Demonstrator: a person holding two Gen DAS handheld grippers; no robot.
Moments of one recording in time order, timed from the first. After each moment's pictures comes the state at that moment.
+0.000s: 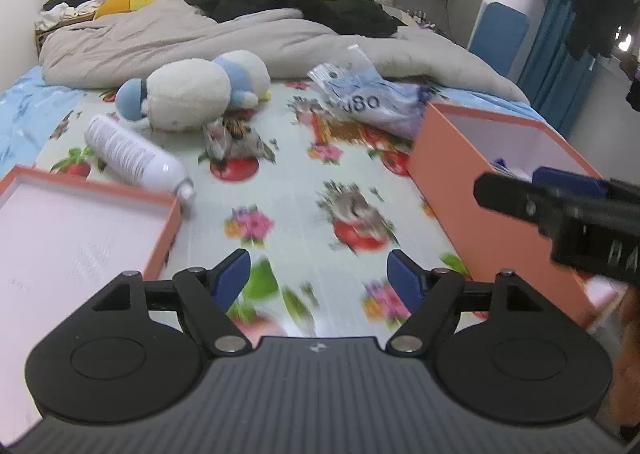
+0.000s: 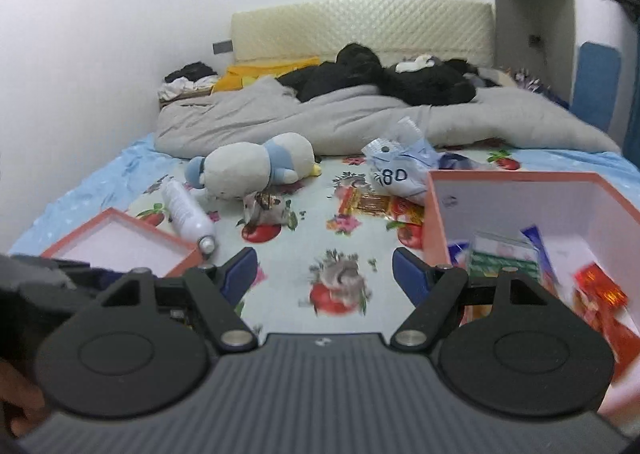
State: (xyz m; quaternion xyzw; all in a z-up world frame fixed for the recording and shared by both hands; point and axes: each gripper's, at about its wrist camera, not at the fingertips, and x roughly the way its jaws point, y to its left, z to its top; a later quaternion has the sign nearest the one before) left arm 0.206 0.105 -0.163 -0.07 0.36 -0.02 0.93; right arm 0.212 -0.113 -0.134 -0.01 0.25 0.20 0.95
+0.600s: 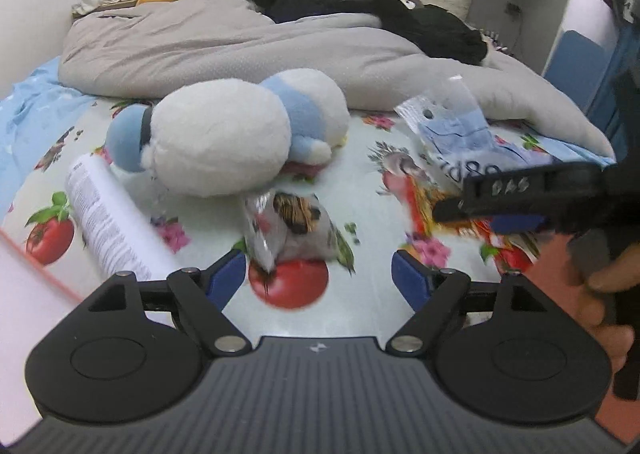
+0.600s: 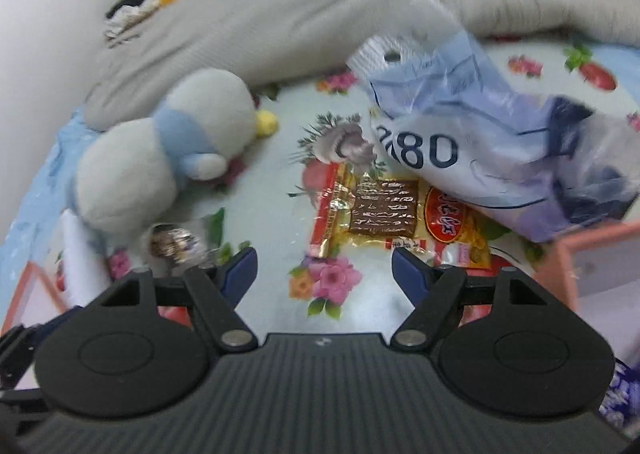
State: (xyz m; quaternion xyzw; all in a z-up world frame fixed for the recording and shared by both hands) left arm 0.402 0.163 -0.206 -0.09 0.37 0.07 0.92; right arm 0.496 -0.054 -0.217 0.03 0.46 0.18 0.87
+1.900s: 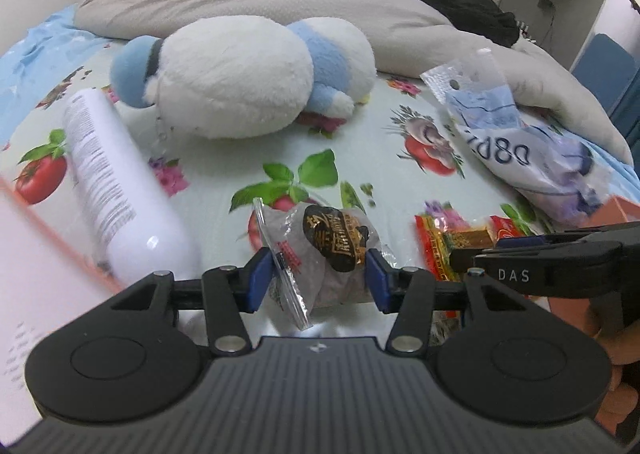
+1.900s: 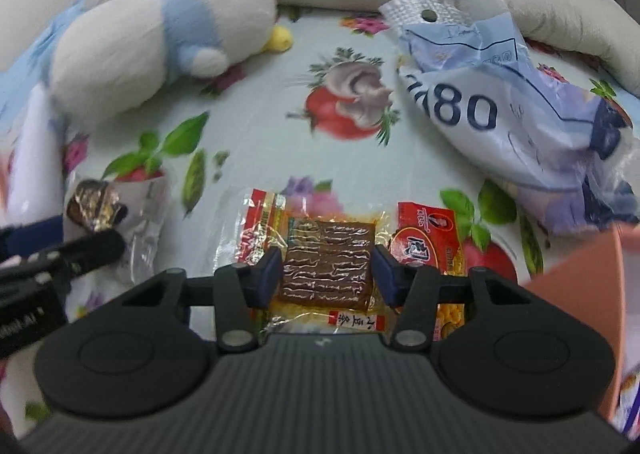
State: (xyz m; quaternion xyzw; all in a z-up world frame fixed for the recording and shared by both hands) left arm 0.392 0.161 -0.232 -0.14 0.41 0.09 0.90; right arm 0.458 -0.030 -0.237 -0.12 0.48 0.20 0.85
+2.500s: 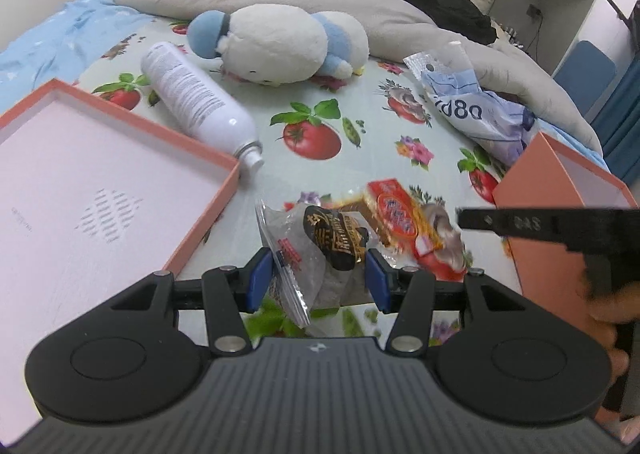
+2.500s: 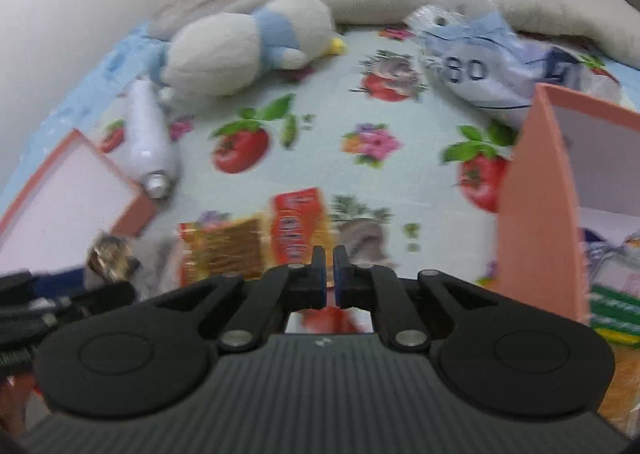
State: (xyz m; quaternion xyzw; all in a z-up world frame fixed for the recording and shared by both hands) left arm 0.237 0.146 -0.203 -0.16 0.40 0.09 0.90; right arm 0.349 -0.052 -0.210 -0.05 0.44 0.26 0.86
